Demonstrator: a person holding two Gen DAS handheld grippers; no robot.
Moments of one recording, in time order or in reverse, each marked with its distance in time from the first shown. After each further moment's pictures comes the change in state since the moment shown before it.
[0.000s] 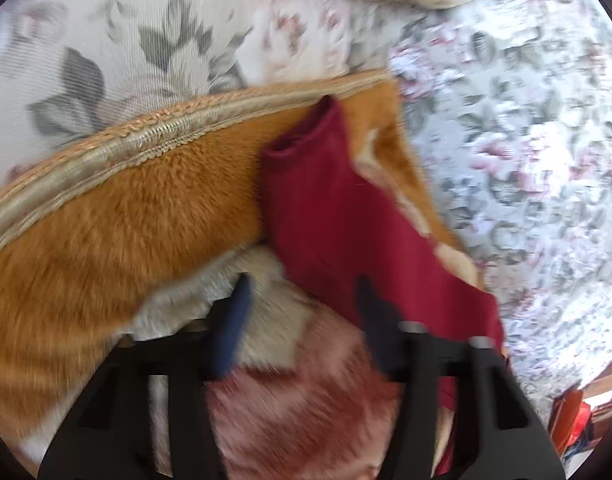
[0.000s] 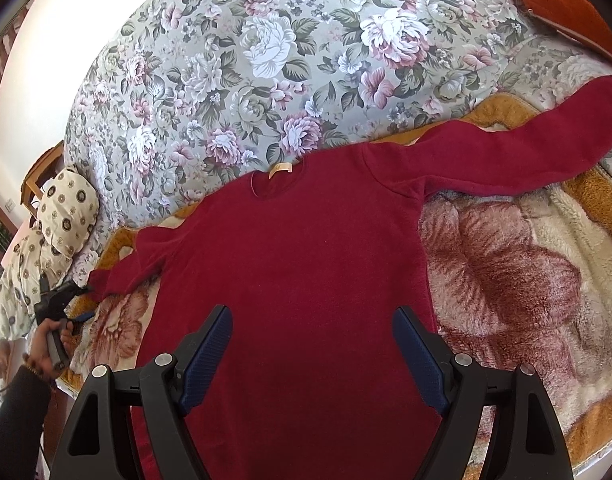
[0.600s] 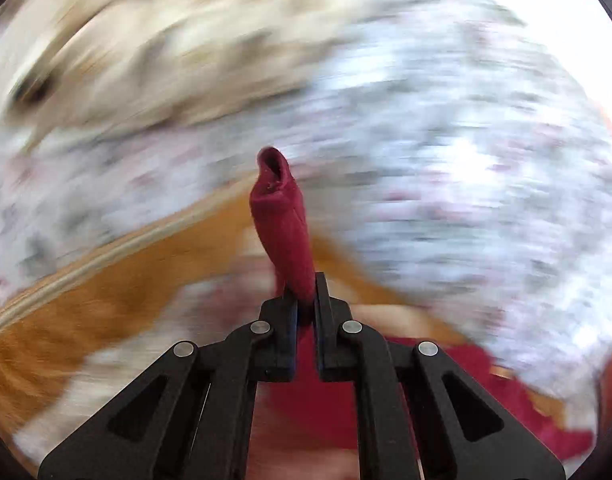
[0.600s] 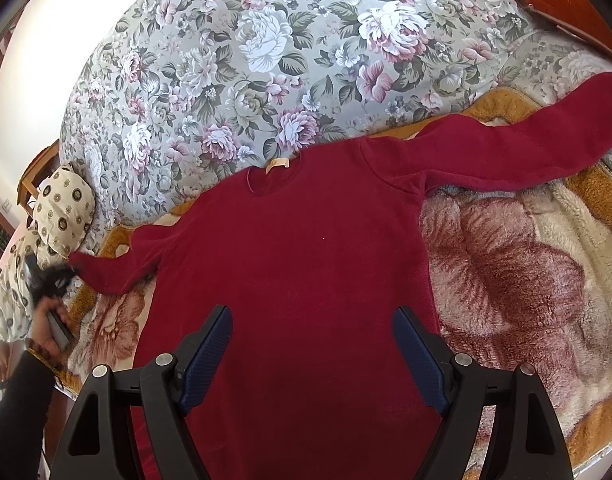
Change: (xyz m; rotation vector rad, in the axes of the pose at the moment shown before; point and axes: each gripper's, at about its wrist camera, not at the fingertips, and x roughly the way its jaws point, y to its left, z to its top) left arm -0.053 -0.124 -0.007 0.294 -0.353 -0.085; right arm 0.005 -0.001 0.001 0.001 0.004 -0.004
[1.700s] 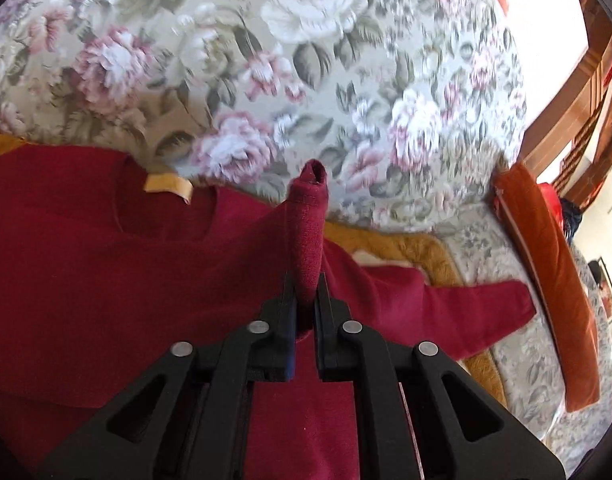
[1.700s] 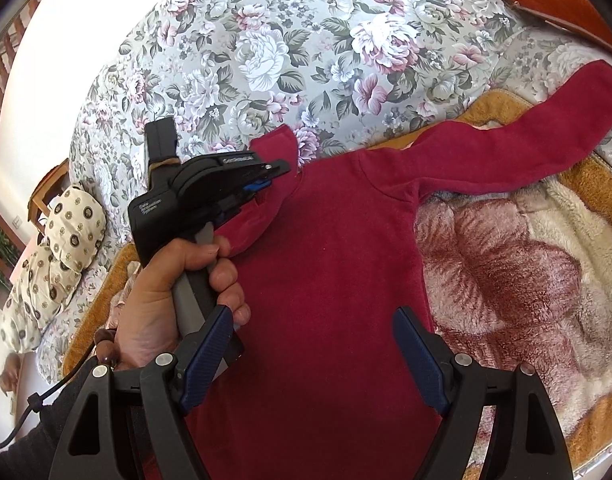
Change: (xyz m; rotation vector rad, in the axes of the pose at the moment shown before) left arm 0.096 -0.338 -0.237 0.278 0.473 -0.484; right arm -0.013 -0.007 -0.004 0.040 -0.040 0.031
